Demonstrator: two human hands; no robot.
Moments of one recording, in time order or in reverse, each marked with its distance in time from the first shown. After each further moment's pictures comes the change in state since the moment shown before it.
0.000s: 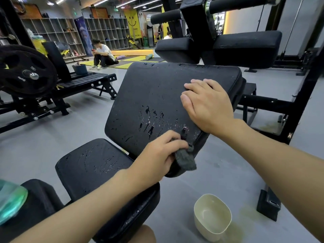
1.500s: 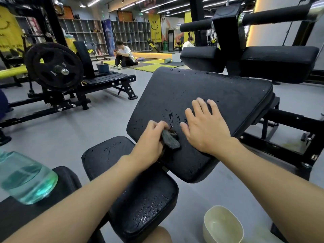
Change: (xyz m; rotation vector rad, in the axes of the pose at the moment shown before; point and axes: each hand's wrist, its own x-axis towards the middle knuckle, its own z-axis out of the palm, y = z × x) left_hand -0.010 -0.069 -0.030 0.082 0.132 -0.419; right_hand 0.003 -0.072 -0.004 -0.058 -0.459 -0.026
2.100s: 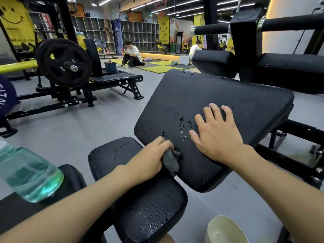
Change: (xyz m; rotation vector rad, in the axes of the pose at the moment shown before) left_hand -0.027 -0.033 -0.003 0.032 -0.145 0.117; right_hand 0.003 -0.005 -0.006 -0.019 -0.104 0.001
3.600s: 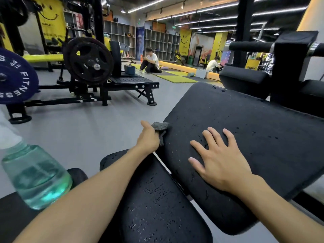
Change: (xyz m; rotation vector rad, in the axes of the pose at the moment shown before) left_hand 0.066 -0.102 -0.018 -0.283 0.310 -0.840; right_hand 0.028 -0.040 0.030 0.031 -0.017 -0.216
